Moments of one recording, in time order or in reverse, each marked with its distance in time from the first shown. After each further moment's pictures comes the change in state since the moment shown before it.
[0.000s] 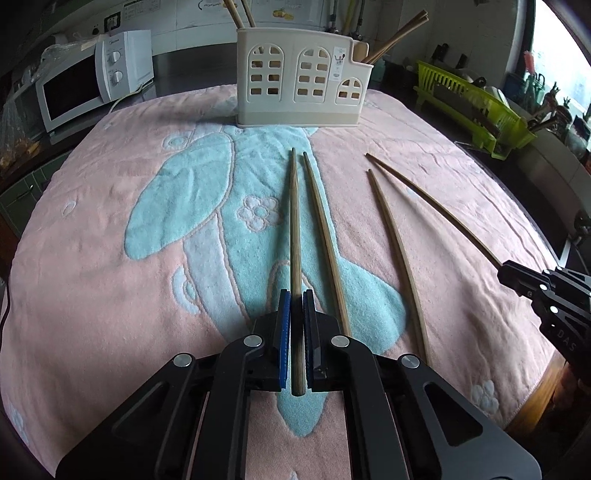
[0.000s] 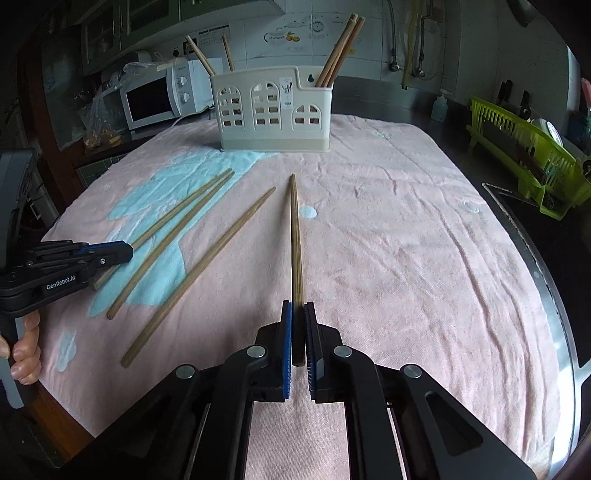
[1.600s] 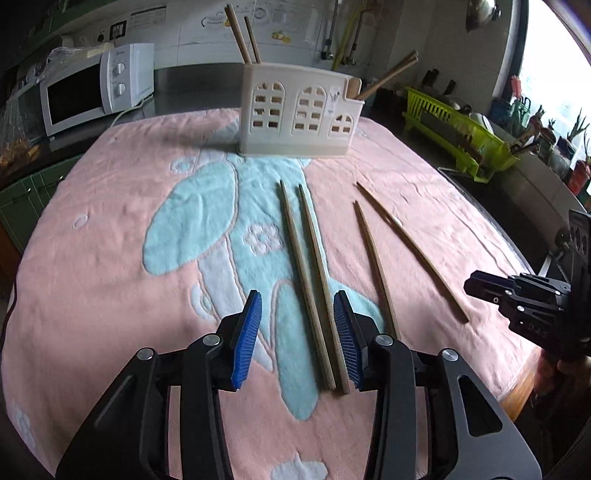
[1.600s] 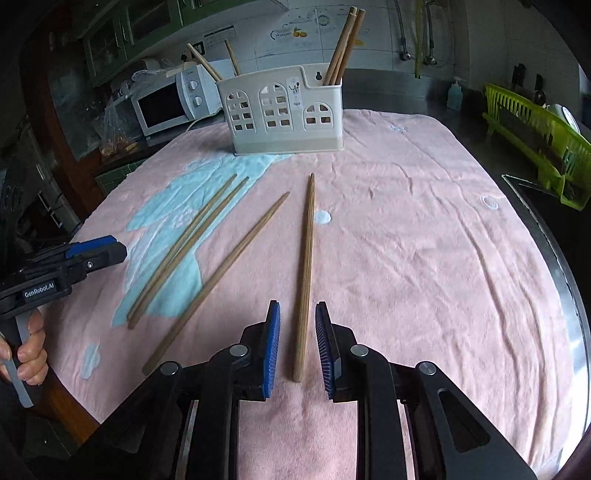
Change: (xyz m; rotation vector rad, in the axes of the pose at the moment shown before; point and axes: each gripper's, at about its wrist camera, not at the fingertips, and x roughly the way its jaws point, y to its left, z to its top) left arm -0.028 0.009 -0.002 -0.019 -0.047 -0.061; right arm 0.006 -0.010 0.006 0.043 0.046 0.104
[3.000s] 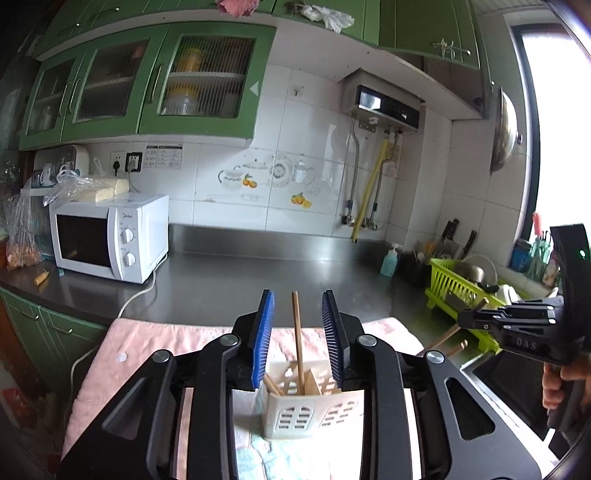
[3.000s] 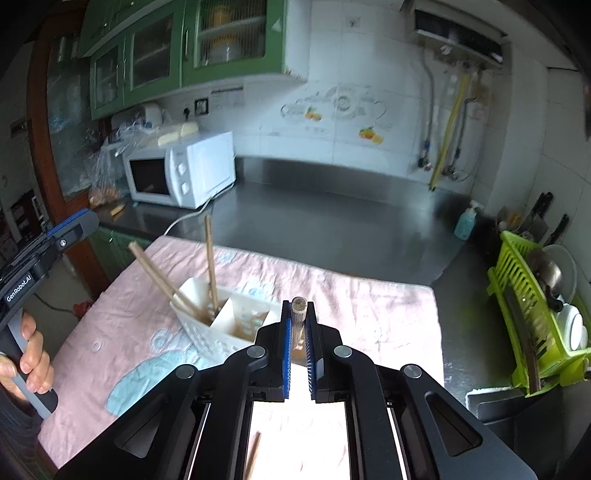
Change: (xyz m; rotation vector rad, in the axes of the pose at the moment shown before) left arm -0.049 0.015 0.273 -0.025 -0.550 0.063; right arm -0.007 -0.018 0.325 -0.178 -0.153 -0.039
